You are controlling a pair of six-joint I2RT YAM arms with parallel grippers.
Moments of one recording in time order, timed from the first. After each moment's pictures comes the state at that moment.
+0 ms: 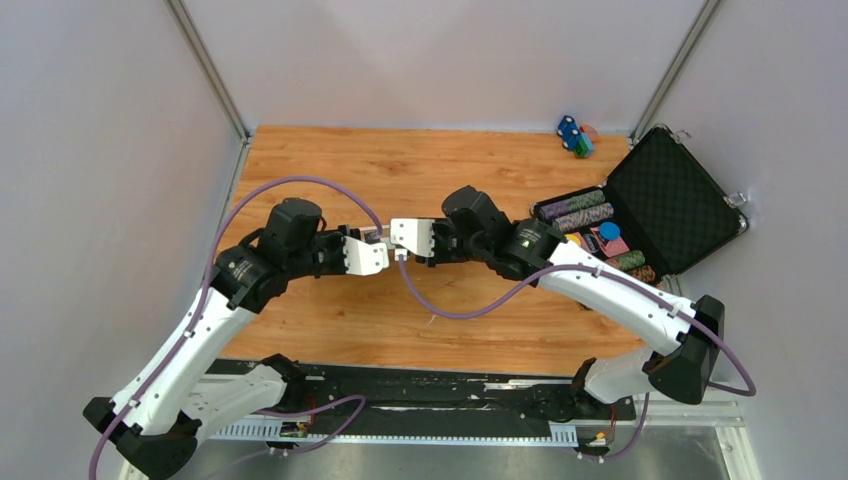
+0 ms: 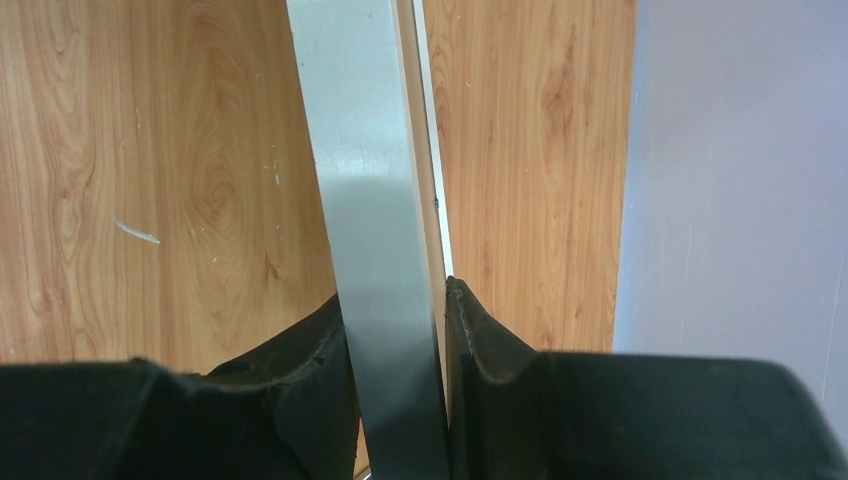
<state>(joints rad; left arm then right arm) -0.60 0.92 1.14 -0.91 0.14 0.98 0.96 1.39 1.36 -0.61 0.01 -0.79</state>
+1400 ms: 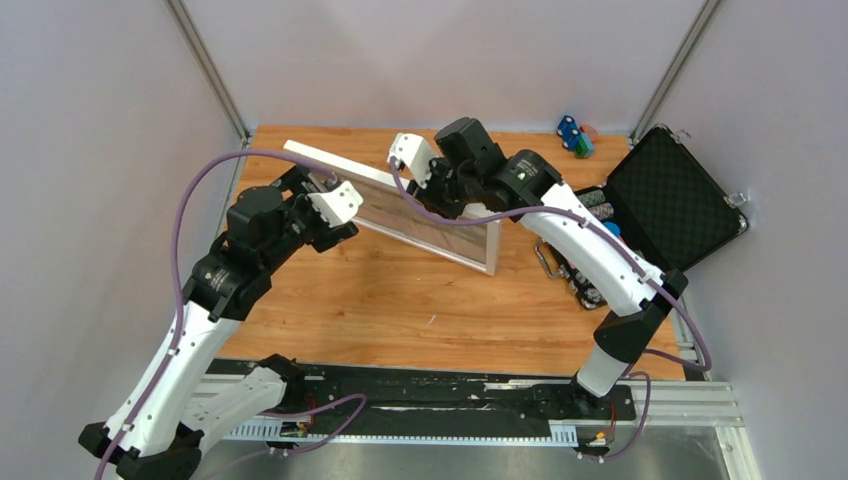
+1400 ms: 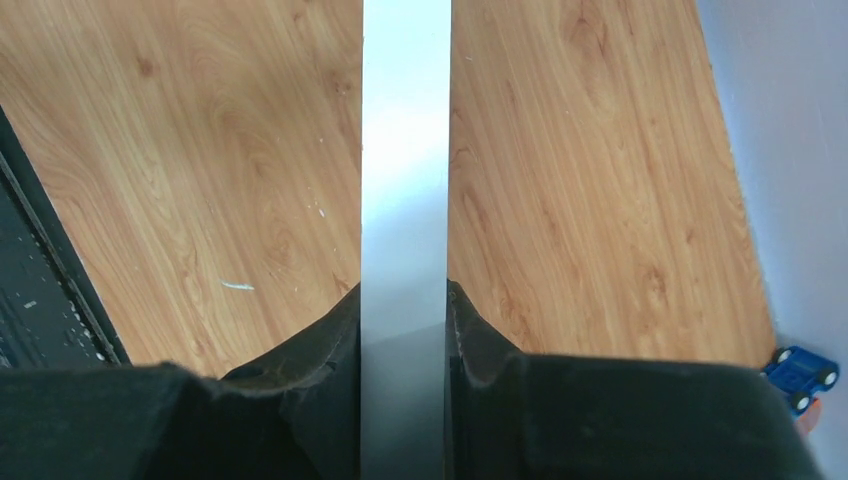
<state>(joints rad) -0.51 0.87 1.17 -0.61 -0.08 0.73 0.85 1.68 1.97 -1.01 -0.05 -0.43</state>
